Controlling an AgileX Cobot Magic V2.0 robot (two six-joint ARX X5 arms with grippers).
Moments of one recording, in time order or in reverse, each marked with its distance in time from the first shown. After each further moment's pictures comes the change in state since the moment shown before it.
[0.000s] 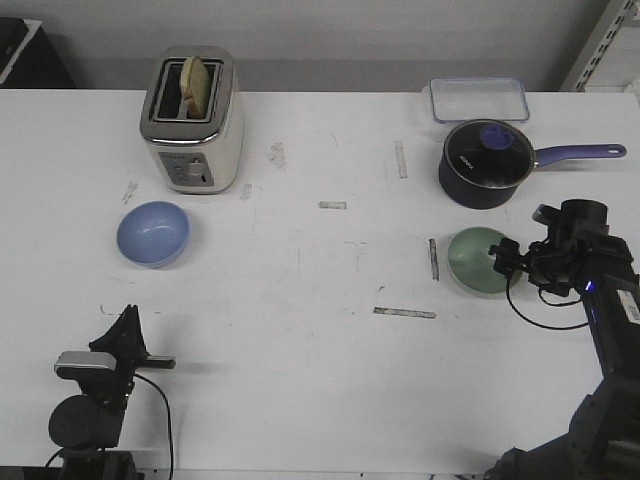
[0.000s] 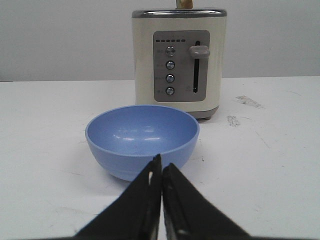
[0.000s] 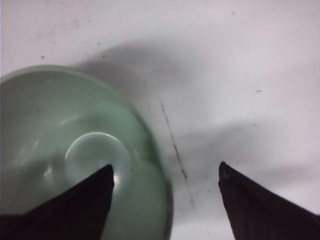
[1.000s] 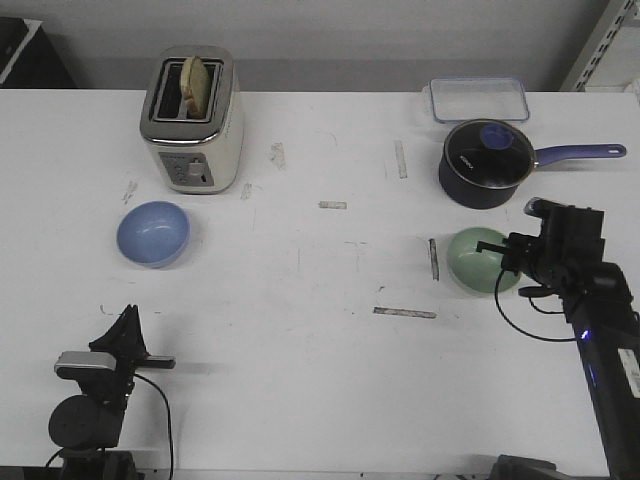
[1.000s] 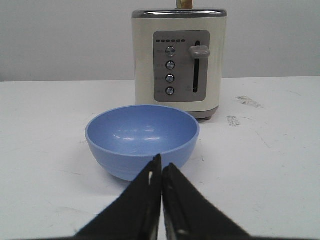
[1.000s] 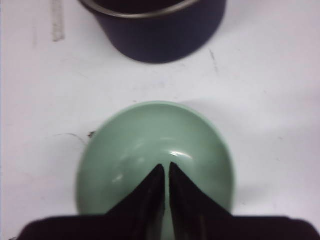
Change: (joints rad) left arm 0.000 0.000 0.000 0.000 0.000 0.000; right arm 0.120 -0.277 -0.074 0.106 0.077 0.053
